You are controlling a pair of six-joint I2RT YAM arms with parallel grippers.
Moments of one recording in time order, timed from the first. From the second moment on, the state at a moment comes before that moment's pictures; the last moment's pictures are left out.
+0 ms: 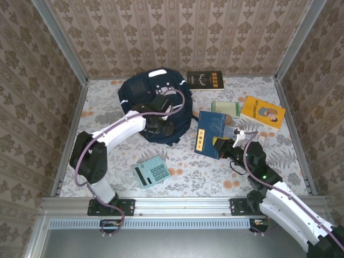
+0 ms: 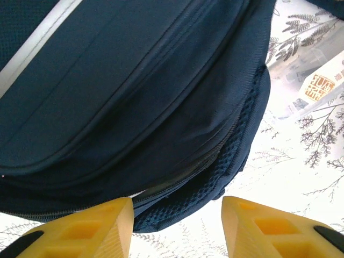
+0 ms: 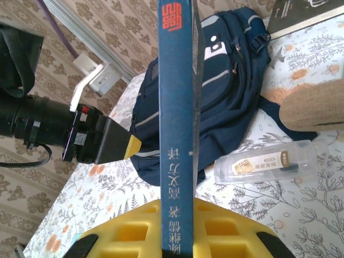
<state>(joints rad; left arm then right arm) -0.71 1.72 1.37 -0.80 -0.03 -0.22 0.46 0.56 0.29 0.05 -0.13 0.63</state>
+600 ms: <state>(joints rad) -0.78 2.02 1.64 -0.97 -0.19 0.02 0.46 0.56 0.29 0.02 -0.14 0.63</state>
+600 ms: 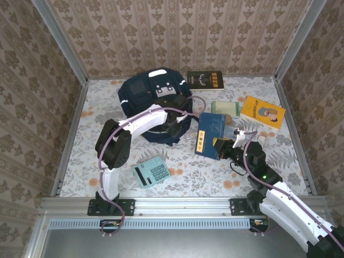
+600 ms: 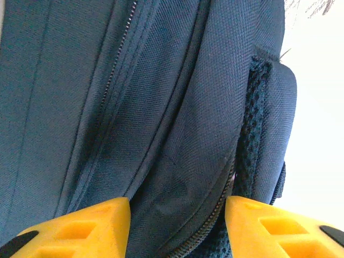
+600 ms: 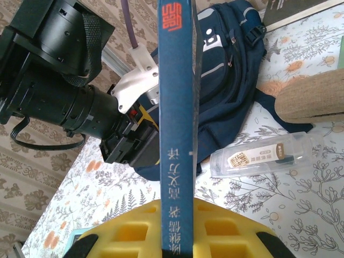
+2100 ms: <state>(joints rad) -0.71 1.98 1.70 -0.97 0.00 -0.01 0.45 0.58 0.27 0.12 -0.16 0.68</state>
